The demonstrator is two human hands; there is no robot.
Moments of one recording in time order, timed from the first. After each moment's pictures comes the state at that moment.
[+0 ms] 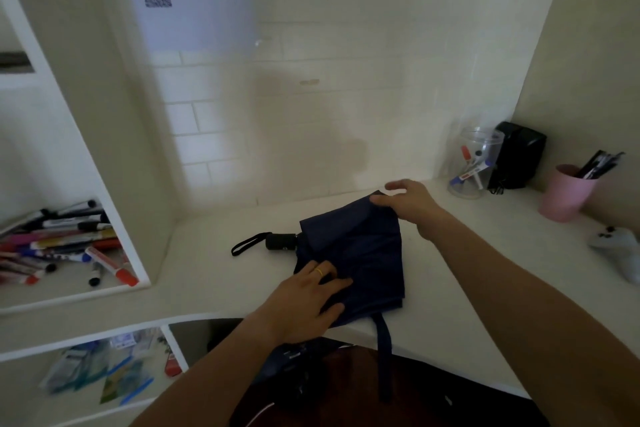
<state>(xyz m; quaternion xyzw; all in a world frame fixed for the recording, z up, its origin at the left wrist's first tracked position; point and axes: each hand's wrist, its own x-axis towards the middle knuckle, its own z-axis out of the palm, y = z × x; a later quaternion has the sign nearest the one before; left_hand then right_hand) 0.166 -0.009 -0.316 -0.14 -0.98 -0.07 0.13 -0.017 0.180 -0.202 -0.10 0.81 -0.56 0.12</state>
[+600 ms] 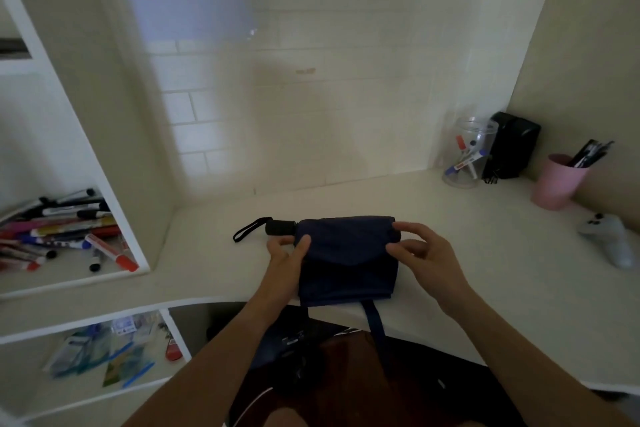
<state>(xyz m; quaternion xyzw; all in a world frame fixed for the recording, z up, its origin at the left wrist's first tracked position) 0.170 0.007 -0.292 0.22 -0.66 -0.70 0.12 0.083 0.241 -0.269 -0.19 0.76 -0.62 0.05</state>
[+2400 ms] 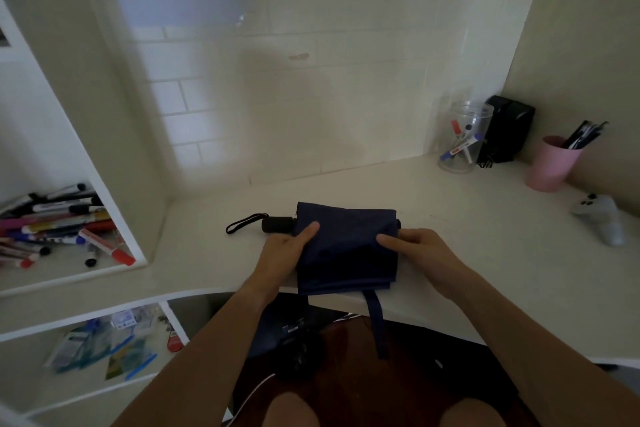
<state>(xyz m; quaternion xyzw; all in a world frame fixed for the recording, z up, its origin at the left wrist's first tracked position) 0.158 -0.006 -0.289 0.22 -0.72 -0.65 0.11 0.079 0.239 -0.271 -0.18 0.73 -0.63 0.19</state>
